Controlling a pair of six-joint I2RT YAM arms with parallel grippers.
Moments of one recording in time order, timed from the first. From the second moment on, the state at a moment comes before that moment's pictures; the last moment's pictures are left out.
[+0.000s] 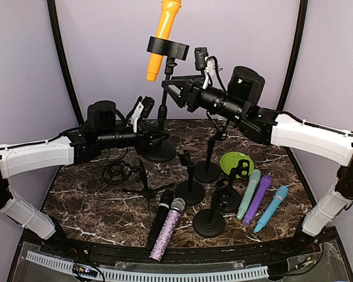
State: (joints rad) left arm -0.72 1.41 1.04 0.18 0.46 -0.02; right arm 0.91 1.59 1.43 0.34 -0.20 0.22
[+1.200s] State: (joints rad) left arm -0.72 1.27 0.93 0.21 0.39 -0.09; right arm 1.02 1.65 1.38 0.33 -0.10 0.28
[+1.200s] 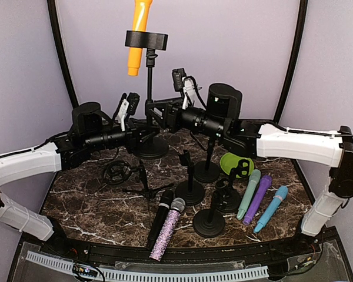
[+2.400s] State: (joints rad) left arm -0.73 1.28 0.94 0.35 0.86 -0.18; right arm 0.93 1.61 1.42 0.31 -0.75 0.27
